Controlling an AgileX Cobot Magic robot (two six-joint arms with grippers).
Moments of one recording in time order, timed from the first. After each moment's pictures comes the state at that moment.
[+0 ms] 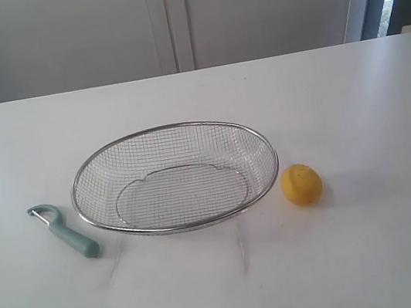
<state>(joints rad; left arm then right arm) -0.14 0.01 0.02 -0.08 0.40 0.13 0.01 0.01 0.00 0.15 0.09 -0.22</state>
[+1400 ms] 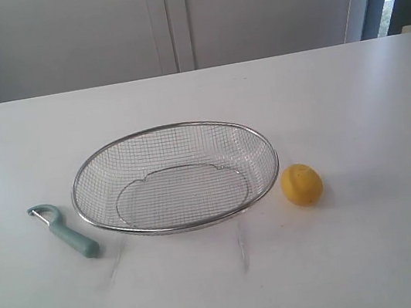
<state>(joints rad) -0.14 0.01 0.02 -0.08 0.40 0.13 0.01 0.14 -0.07 0.33 -0.37 0.66</state>
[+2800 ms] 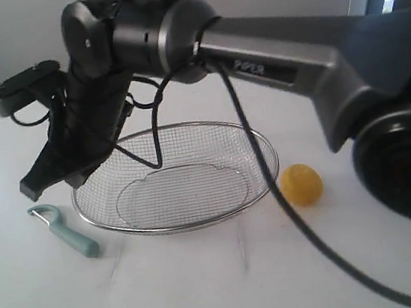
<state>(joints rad) -0.14 0.01 0.02 -0.08 0.40 0.13 0.84 2.22 -2.05 0.23 0.99 -0.27</state>
